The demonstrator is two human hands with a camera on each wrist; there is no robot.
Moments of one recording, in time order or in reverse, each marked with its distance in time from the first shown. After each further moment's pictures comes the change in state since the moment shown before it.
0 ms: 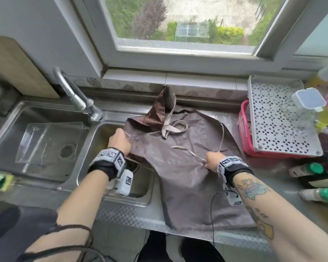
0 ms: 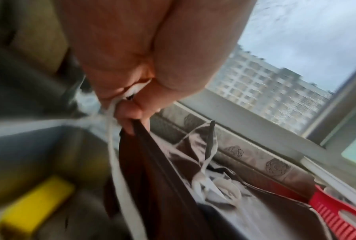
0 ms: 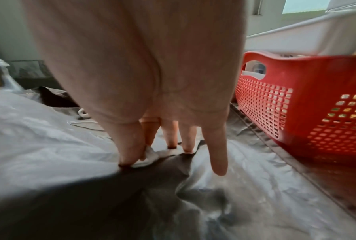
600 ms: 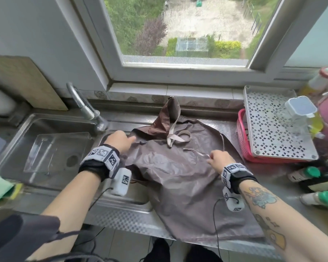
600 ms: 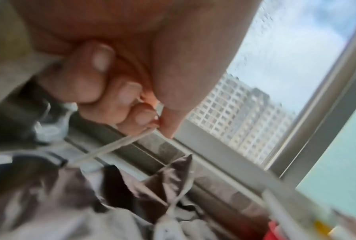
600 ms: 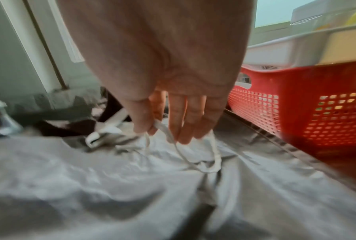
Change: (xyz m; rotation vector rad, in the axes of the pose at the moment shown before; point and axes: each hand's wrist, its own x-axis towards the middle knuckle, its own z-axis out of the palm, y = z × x) left_hand -0.015 0.030 -0.058 0.262 -0.098 0.097; right_hand -0.026 0.005 -0.022 0.230 0.232 0.062
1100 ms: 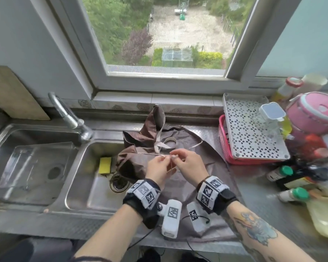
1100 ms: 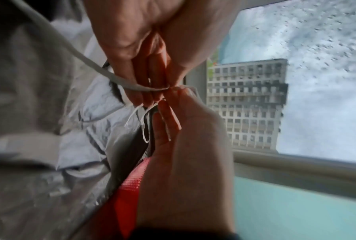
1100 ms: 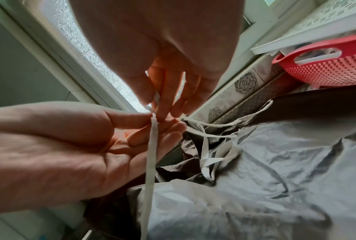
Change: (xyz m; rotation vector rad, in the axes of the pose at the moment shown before) left_hand -0.082 0.112 0.113 -1.551 -0.341 -0.103; right_hand -0.080 -0.064 -0.021 0.632 0.256 -0.342
